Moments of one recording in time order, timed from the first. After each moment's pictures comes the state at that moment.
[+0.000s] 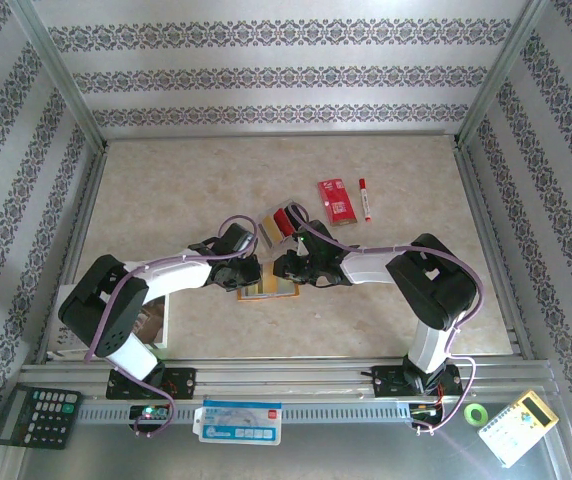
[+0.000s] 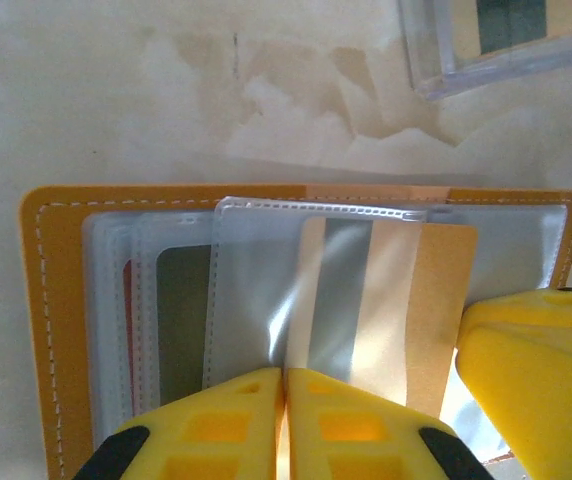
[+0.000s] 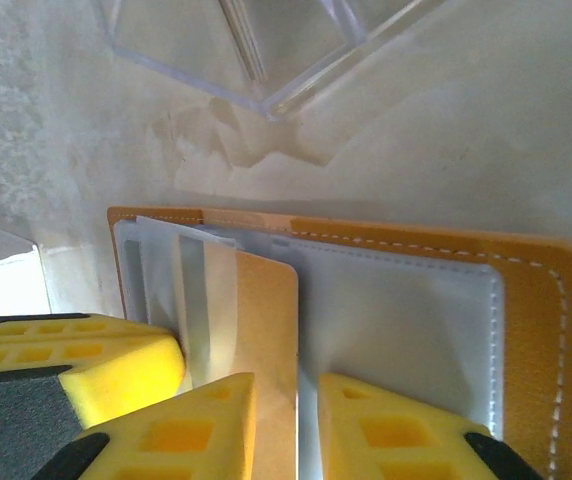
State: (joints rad) left arm -0.60 1.60 0.80 -0.31 0.13 -0.87; right arm 0.68 1.79 0.81 0.13 -0.45 0.94
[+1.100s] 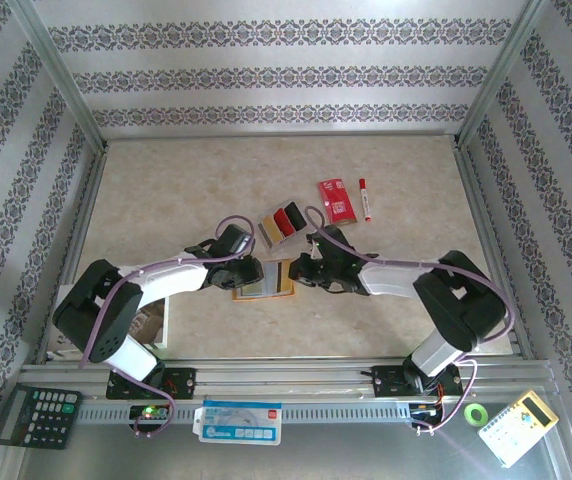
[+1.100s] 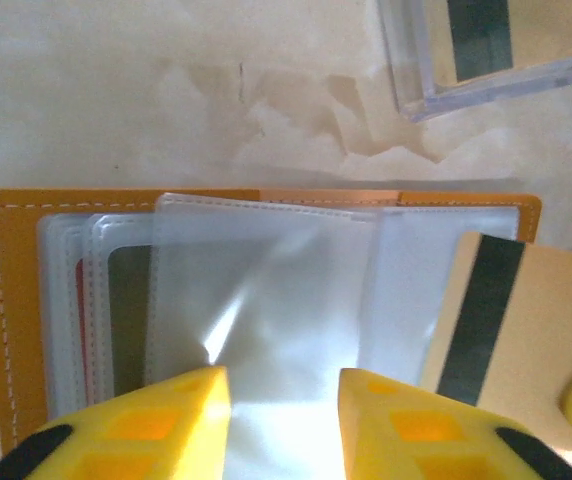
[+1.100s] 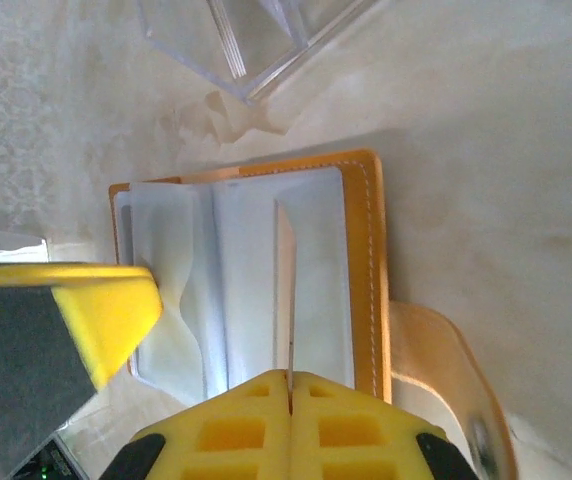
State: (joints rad) left arm -0.60 1.54 0.78 -0.28 0.10 -0.88; right arm 0.65 1.58 0.66 0.11 -0.39 0.90
